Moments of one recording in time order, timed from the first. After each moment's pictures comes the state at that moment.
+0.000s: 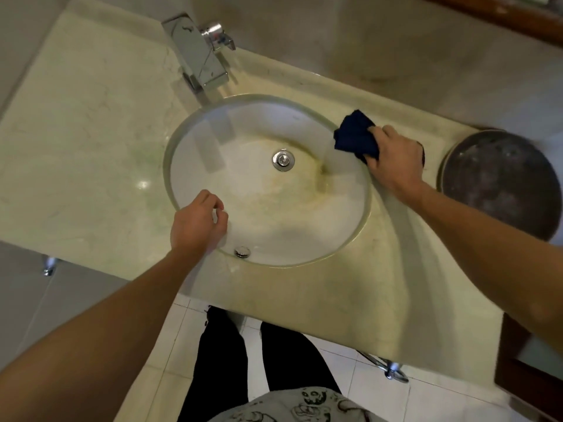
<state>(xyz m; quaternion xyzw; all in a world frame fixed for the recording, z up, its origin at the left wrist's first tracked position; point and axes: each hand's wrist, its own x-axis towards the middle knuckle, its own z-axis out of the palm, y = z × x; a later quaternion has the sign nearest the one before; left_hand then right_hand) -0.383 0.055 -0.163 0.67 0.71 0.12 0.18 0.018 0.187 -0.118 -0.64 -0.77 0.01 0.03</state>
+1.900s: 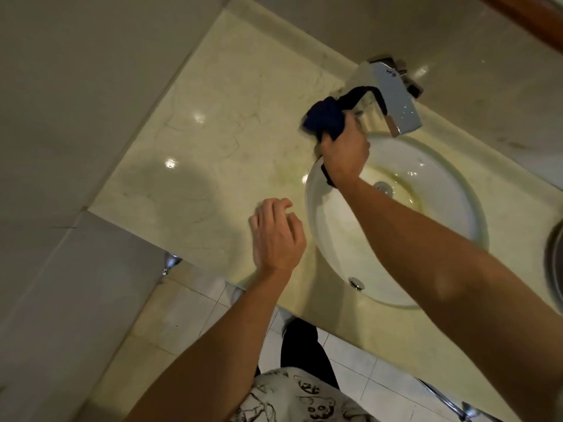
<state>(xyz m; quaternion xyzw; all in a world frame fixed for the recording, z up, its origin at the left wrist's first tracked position) -0.480 0.060 -0.155 0.52 0.77 0.32 0.19 -0.389 0.254 -0.141 -0.73 -0.63 0.15 0.20</state>
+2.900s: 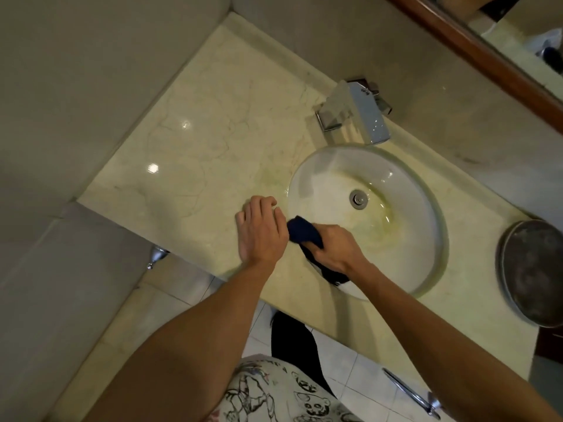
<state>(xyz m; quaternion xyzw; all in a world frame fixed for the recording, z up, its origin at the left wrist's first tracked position) -0.482 0.065 -0.151 0.54 0.78 0.25 0.18 -0.308 0.099 -0.119 -0.55 -0.77 0.31 -0.09</state>
